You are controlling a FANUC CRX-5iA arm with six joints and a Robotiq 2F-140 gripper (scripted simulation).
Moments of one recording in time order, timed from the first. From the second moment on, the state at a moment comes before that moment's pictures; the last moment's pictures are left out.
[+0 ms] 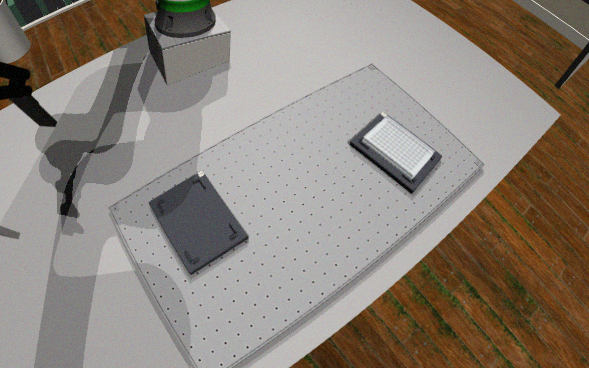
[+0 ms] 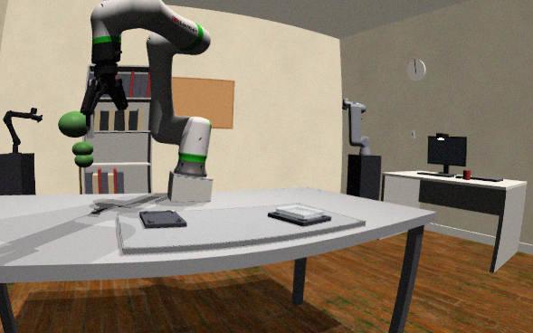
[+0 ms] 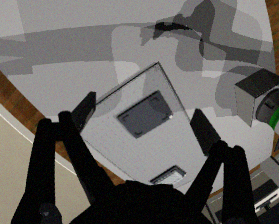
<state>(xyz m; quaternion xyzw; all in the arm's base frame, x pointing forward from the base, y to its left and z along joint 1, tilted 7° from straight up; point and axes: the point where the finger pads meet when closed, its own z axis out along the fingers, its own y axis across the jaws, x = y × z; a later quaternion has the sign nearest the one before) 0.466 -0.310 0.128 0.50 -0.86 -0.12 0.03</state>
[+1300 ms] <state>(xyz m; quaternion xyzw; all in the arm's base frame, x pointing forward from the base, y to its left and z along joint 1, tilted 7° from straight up) 0.541 -0.165 0.103 0.74 -0.66 -0.09 0.00</state>
